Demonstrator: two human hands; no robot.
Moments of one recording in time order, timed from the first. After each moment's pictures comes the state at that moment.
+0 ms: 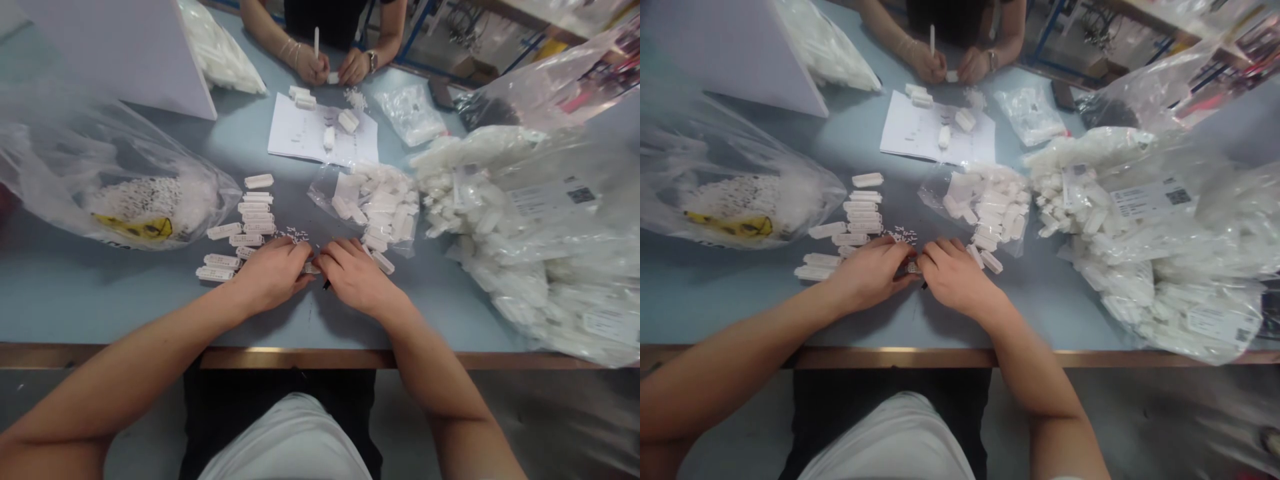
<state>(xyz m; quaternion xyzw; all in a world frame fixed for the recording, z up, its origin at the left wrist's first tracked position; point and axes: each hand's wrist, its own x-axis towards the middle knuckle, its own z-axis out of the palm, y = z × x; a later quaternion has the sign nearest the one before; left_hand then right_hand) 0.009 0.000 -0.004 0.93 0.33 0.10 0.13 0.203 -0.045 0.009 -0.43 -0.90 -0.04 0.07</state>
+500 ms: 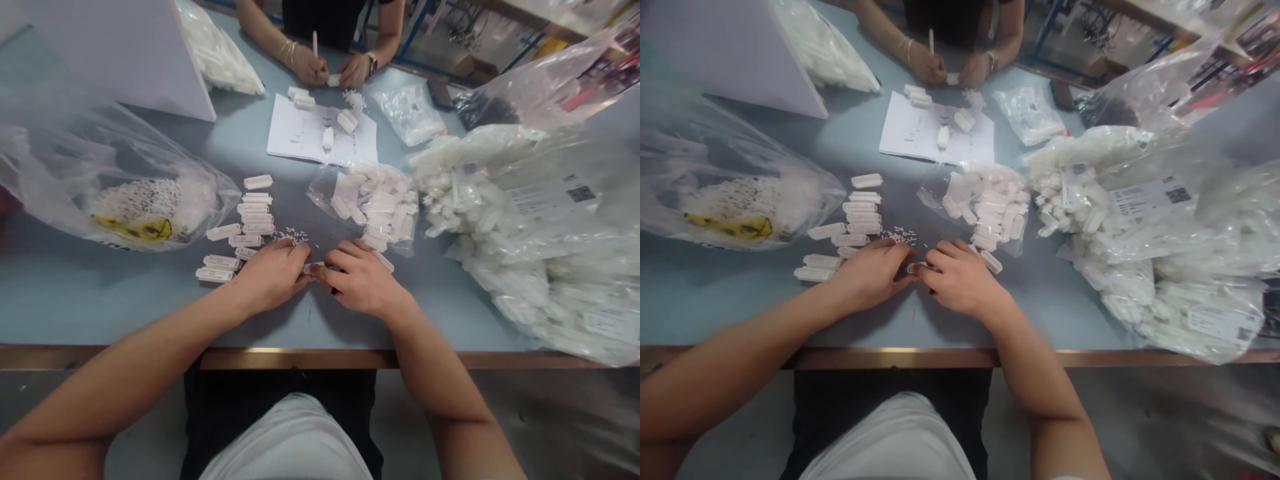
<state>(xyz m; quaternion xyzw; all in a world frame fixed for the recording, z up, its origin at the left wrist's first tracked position) 0.011 0.000 -0.005 0.92 0.35 0.06 0.14 0.216 -0.047 0.009 -0.39 -0.91 -0.04 0.12</state>
